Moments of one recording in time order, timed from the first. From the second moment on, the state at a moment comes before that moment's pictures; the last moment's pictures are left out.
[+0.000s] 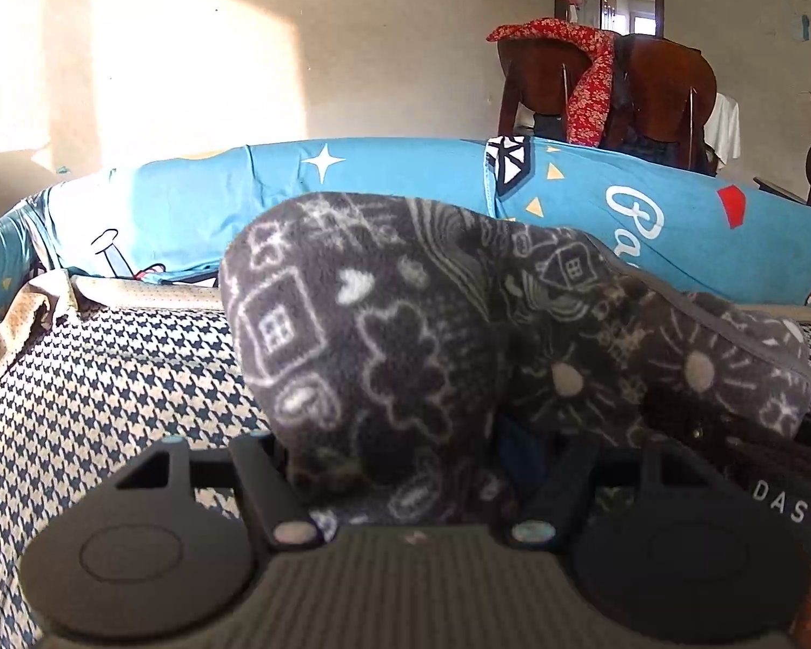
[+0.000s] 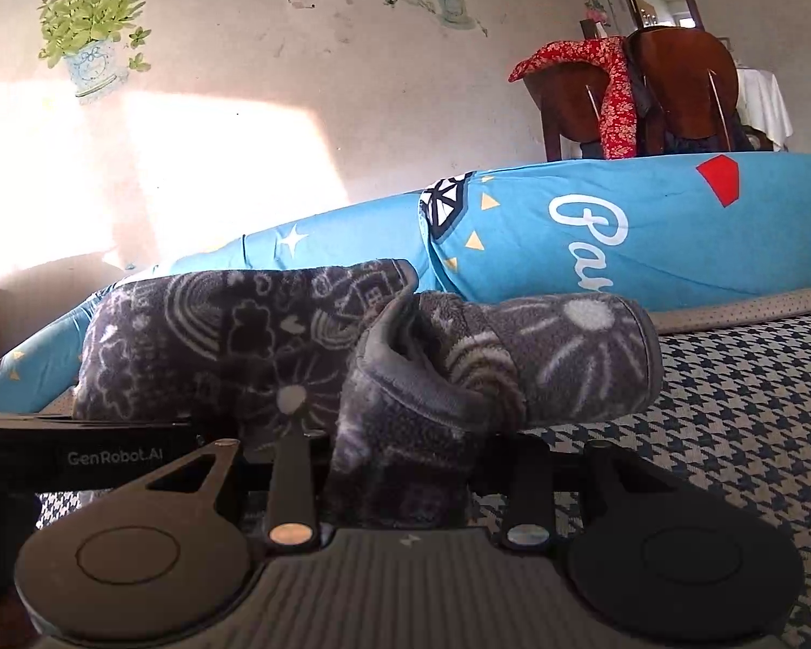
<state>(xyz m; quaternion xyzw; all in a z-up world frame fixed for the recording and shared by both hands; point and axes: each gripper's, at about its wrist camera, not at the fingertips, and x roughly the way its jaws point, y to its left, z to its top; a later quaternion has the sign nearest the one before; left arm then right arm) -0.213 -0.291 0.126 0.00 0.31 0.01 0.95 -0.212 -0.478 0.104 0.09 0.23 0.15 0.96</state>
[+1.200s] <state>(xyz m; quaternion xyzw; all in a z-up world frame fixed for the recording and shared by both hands) -0.181 -0.275 0.110 -0.01 0.30 0.03 0.95 -0.176 -0.454 0.096 0.08 0.23 0.16 0.96</state>
